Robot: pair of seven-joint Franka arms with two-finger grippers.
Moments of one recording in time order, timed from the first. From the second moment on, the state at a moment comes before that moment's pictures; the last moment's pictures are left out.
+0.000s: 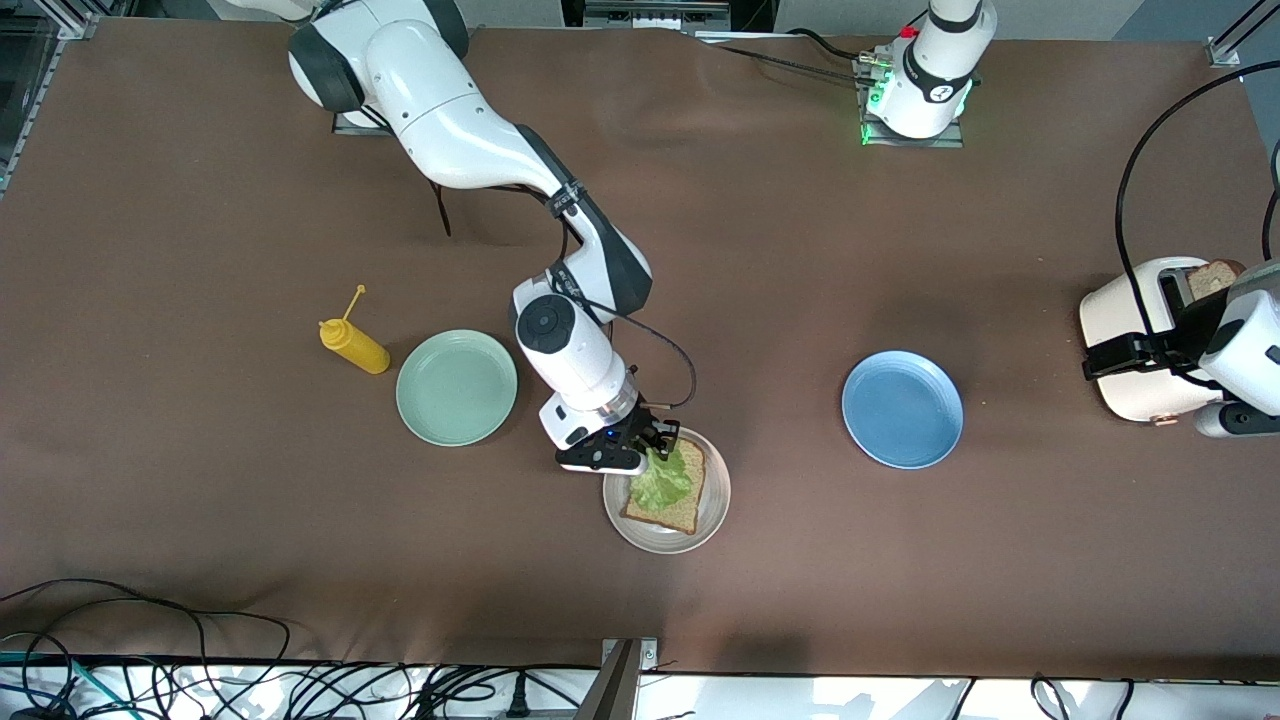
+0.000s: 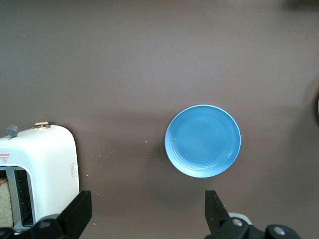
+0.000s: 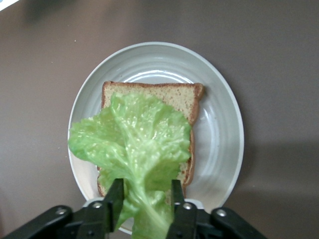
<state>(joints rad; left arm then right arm) 0.00 0.39 0.02 -1.23 0.01 1.55 -0.06 0.72 1.14 -0.15 -0.93 0.39 2.46 0.59</state>
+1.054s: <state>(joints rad) 0.07 0.39 0.03 -1.23 0.01 1.55 -0.06 0.64 0.95 -0.20 -1.04 0.45 2.18 0.35</state>
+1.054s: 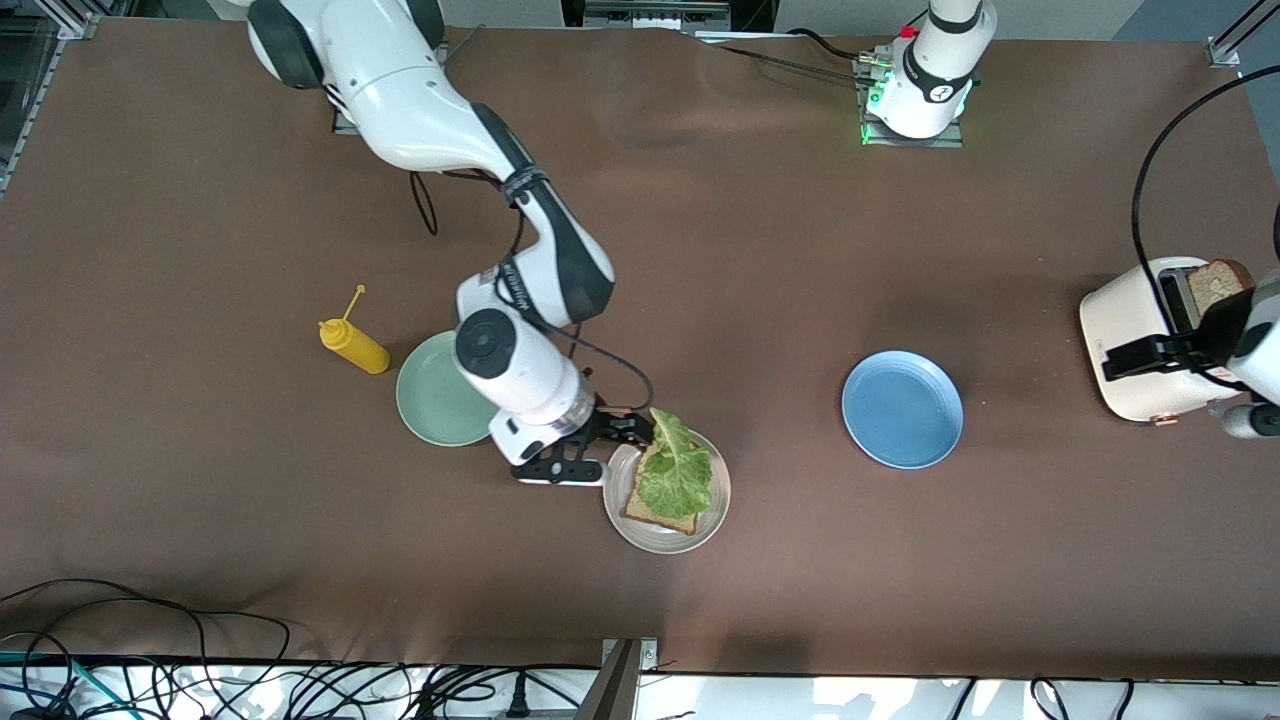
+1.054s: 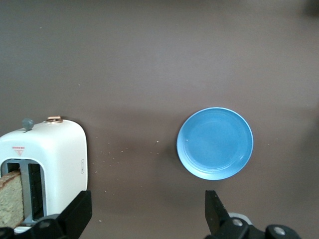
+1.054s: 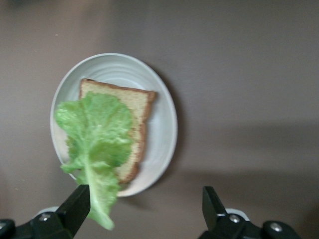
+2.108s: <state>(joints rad) 0.46 0.50 0.03 -1.27 0.02 1.53 0.20 0.29 0.13 -0.08 -1.93 0.27 1.99 -0.72</state>
